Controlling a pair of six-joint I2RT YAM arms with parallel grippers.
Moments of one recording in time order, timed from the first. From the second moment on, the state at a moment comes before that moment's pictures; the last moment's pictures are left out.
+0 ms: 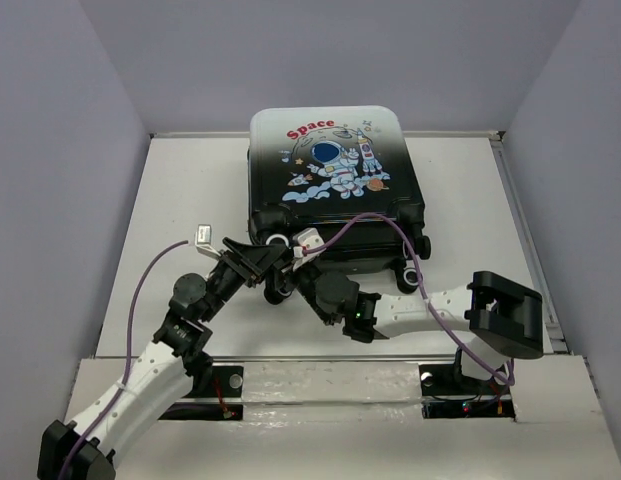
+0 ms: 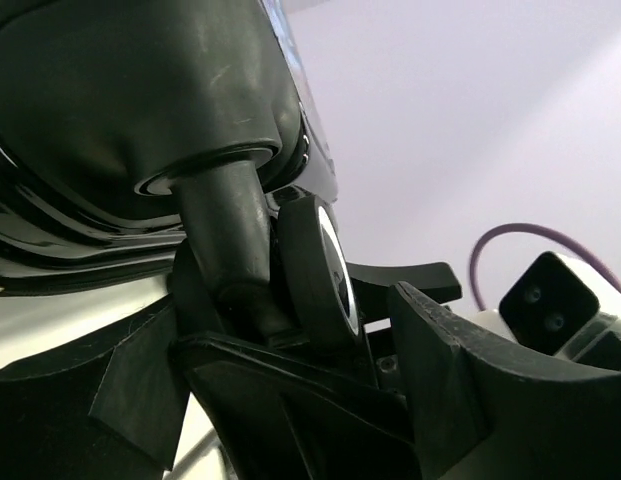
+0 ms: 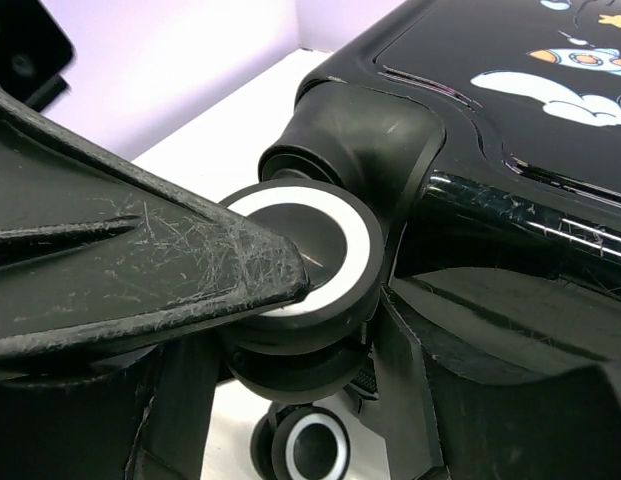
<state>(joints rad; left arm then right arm) -0.53 0.52 0.20 0.44 0.16 -1.30 1.28 1.62 0.87 0.84 0.68 0.05</state>
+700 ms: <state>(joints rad) -0.56 0.39 0.12 -0.05 -0.10 -0.92 1.20 1.41 0.86 0.46 0.49 0.18</state>
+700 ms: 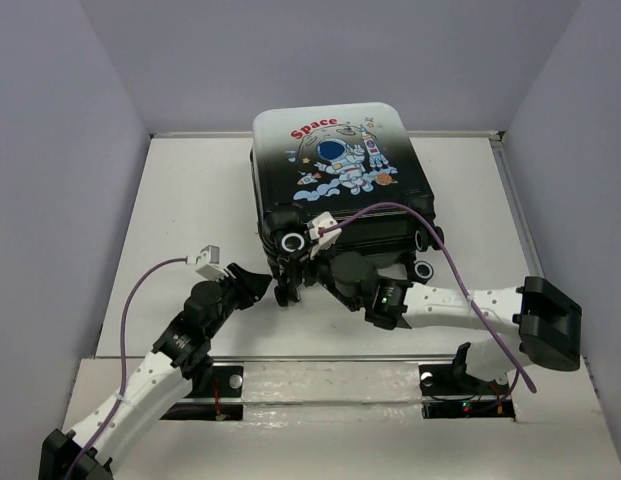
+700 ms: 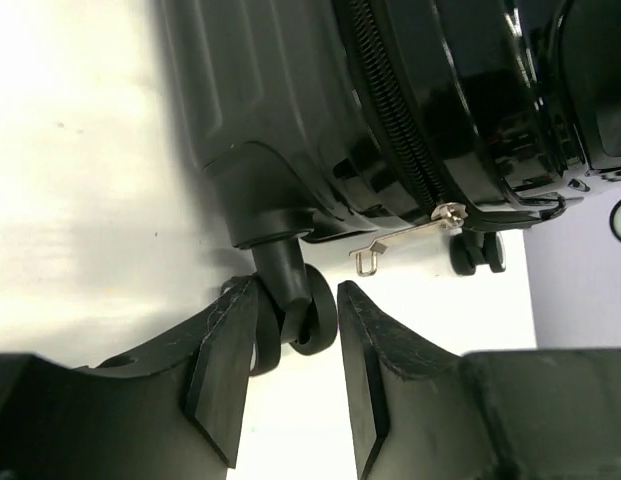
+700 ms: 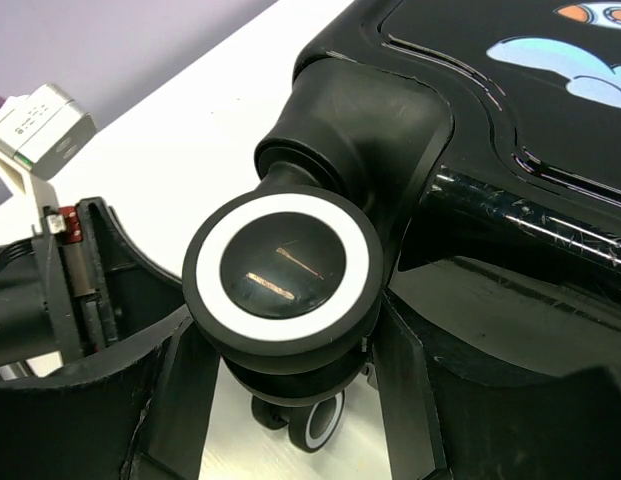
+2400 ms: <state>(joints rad) -0.75 0.80 0.33 0.08 -0.35 -0.74 1.15 1.02 0.61 0.26 0.34 0.32</state>
